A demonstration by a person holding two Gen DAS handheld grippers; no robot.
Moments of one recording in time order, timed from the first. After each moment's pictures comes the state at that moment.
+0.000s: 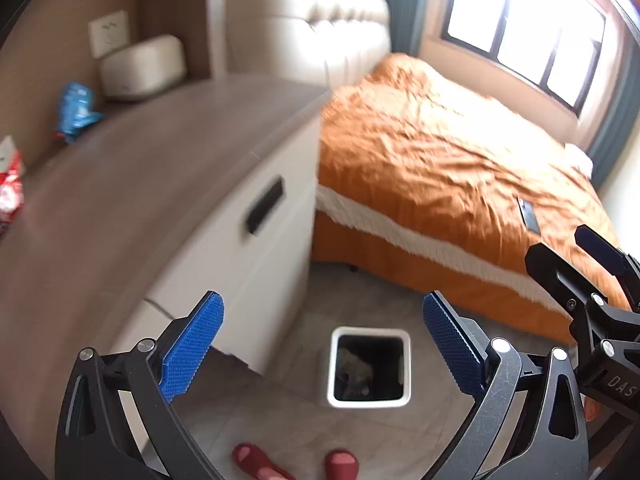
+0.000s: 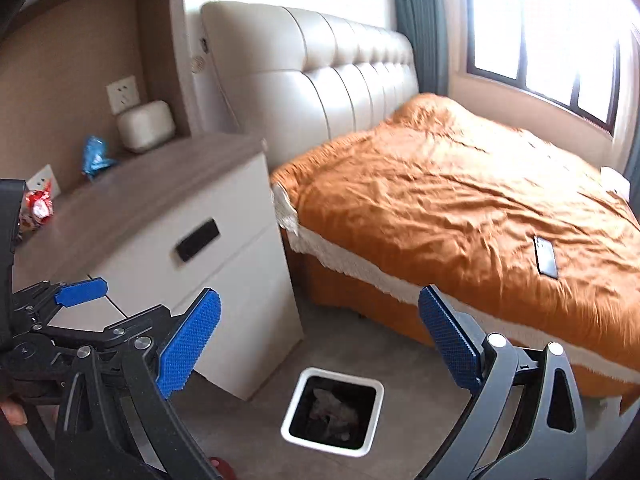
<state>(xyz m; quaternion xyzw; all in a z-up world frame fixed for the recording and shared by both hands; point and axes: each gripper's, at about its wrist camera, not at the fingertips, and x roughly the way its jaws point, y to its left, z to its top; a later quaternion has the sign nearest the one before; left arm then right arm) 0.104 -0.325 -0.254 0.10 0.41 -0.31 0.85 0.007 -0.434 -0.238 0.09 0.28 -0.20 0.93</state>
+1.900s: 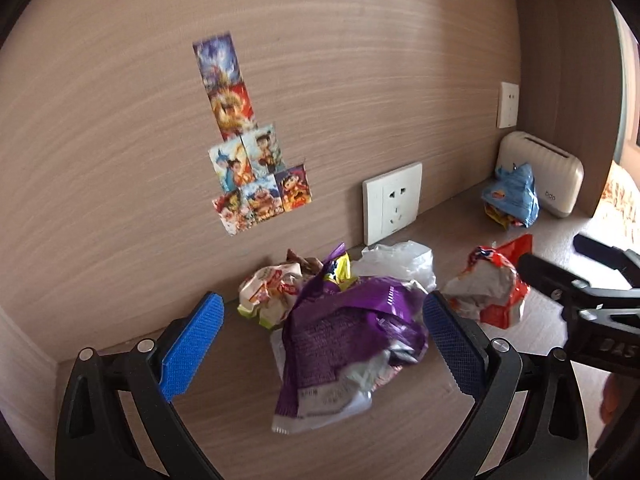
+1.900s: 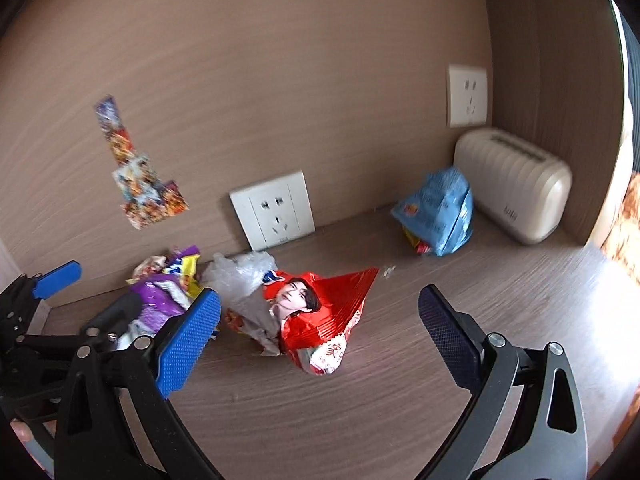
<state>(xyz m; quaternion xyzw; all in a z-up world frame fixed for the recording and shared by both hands) 0.319 0.037 -0.168 0.06 0.33 0.02 0.94 0.351 -0.128 -0.202 0.05 0.33 0.11 0.94</state>
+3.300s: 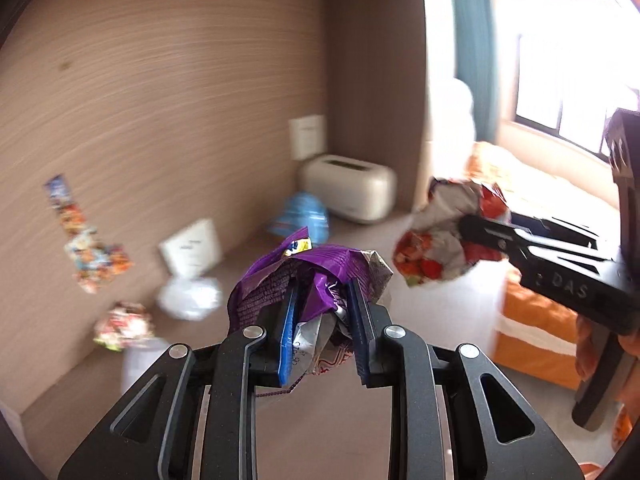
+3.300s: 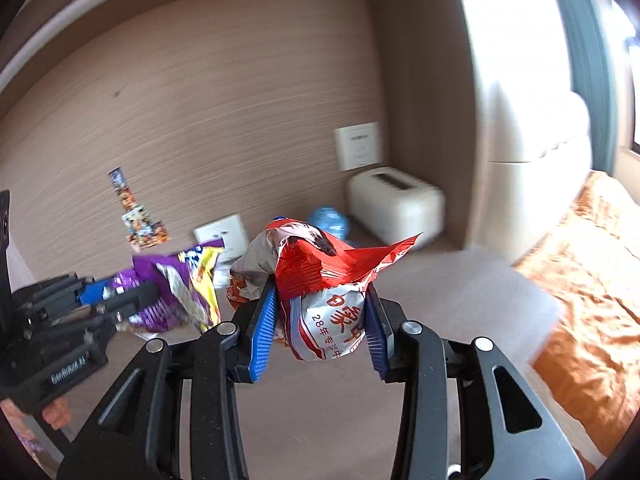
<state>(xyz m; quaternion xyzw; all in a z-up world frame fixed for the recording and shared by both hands) 0.215 -0.110 -0.106 0.09 0.29 -0.22 0.93 0.202 -0.276 -0.115 0.06 0.26 0.04 0.96</state>
